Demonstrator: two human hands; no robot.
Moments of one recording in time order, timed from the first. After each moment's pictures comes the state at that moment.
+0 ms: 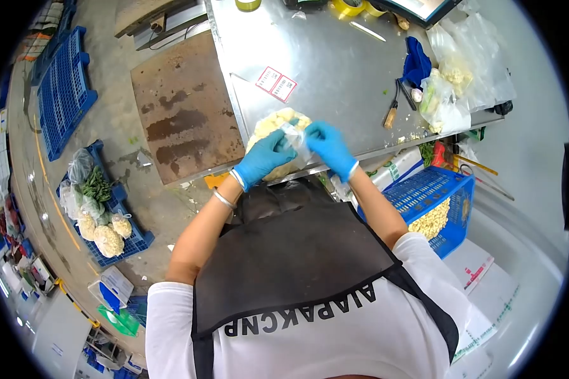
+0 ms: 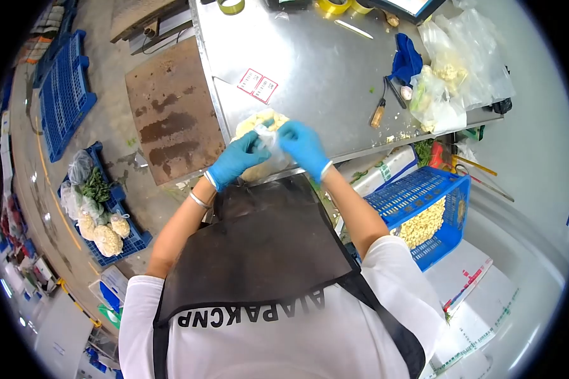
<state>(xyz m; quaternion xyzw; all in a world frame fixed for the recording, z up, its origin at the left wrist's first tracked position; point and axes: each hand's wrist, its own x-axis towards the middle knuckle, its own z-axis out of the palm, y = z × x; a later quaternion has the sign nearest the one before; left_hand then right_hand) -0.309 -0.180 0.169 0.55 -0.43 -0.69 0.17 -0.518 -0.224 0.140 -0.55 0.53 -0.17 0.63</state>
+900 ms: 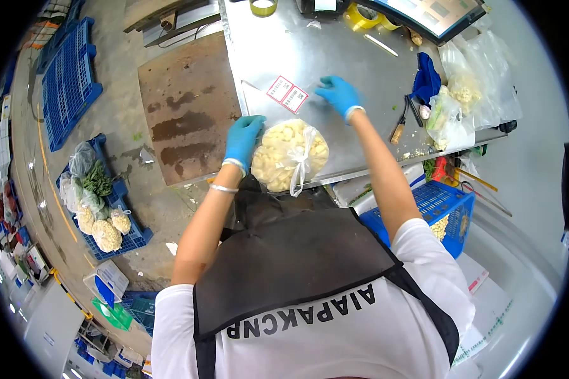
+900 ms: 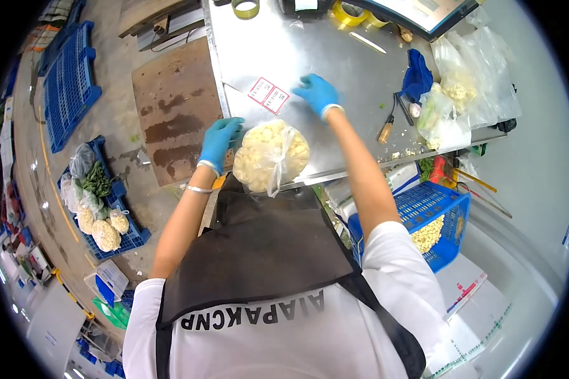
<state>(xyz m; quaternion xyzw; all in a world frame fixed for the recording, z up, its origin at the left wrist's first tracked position) -0.265 -0.210 0.124 0.67 -0.11 -0.61 0.42 -0.501 -0.381 0.075 -0.67 0.59 -0.10 0.44</state>
